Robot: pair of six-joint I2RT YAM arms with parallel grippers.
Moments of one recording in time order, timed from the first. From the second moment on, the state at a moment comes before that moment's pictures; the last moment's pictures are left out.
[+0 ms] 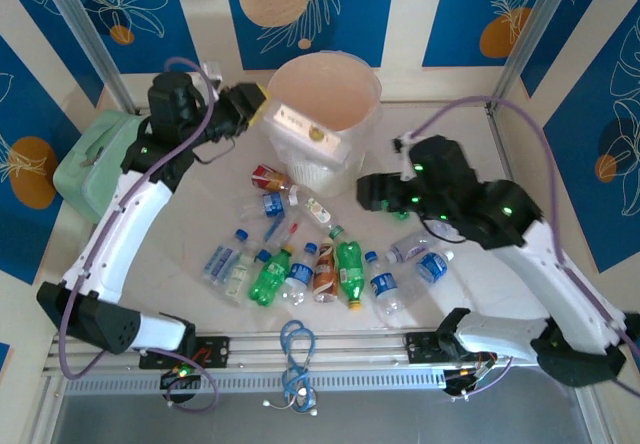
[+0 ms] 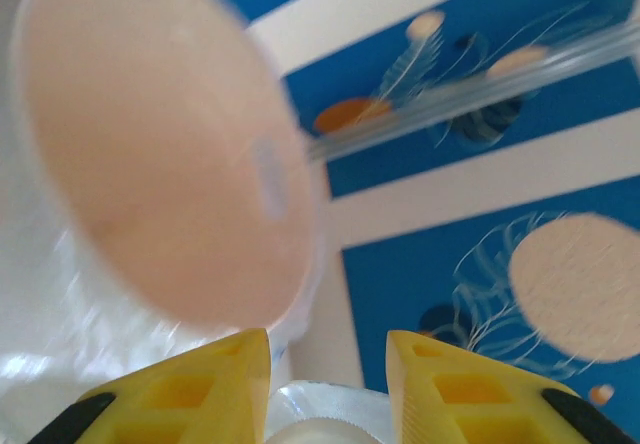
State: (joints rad) left arm -0.33 1.40 1.59 -0.35 0.44 -1.05; right arm 0.73 1.06 1.52 -1.12 0.14 0.54
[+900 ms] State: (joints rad) left arm -0.41 1.91 2.04 -0.30 0.13 -0.99; right arm 0.28 0.94 1.31 -1.19 -0.13 0.70
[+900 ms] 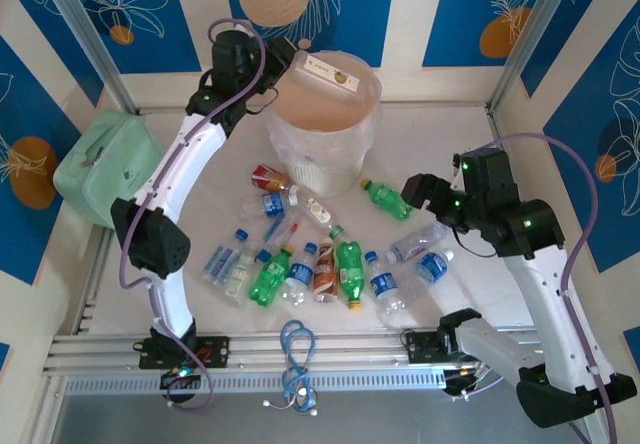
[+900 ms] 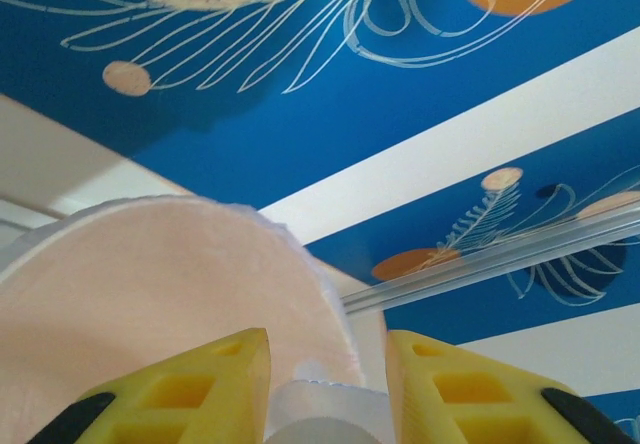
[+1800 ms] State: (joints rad) left arm -0.44 1.95 2.04 -0.39 0.07 -0.87; right arm 0.03 1.01 1.19 -1.31 -0.16 0.75
